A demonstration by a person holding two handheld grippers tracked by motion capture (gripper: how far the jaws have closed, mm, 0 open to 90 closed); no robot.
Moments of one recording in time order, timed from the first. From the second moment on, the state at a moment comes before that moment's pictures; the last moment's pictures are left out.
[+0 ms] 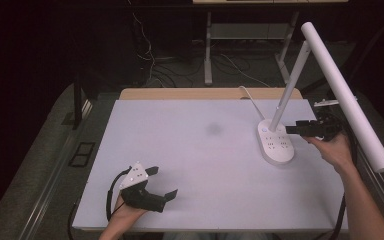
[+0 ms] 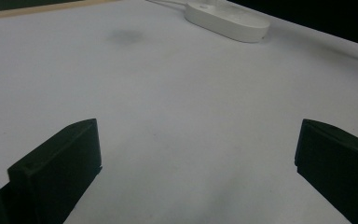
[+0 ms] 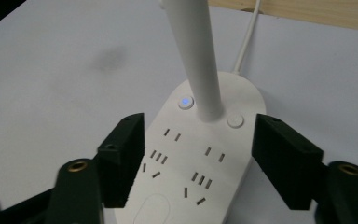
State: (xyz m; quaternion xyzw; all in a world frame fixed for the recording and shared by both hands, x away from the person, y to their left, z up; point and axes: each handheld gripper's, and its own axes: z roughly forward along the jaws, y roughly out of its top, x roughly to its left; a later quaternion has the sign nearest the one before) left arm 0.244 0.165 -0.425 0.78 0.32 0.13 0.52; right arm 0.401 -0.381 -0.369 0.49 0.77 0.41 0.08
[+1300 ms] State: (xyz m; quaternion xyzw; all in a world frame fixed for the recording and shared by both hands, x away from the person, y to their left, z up) left arm 0.244 0.167 -0.425 0.78 0.32 0.13 0.52; right arm 0.450 -0.375 -0.402 0.52 0.76 0.38 0.06
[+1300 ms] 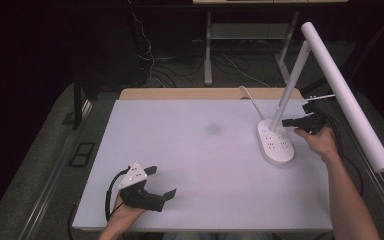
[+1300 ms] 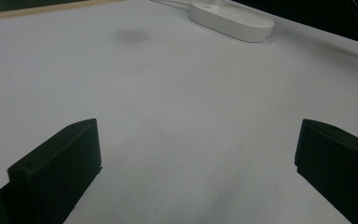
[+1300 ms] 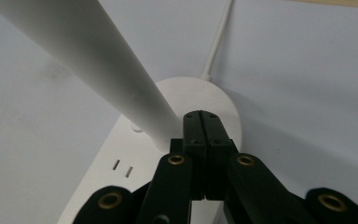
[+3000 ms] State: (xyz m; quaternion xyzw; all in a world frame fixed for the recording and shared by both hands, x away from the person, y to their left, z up) left arm 0.243 0.165 -0.425 0.78 0.32 0.13 0.52; right arm 0.460 -0.373 -0.425 0.54 0.75 0.38 0.05
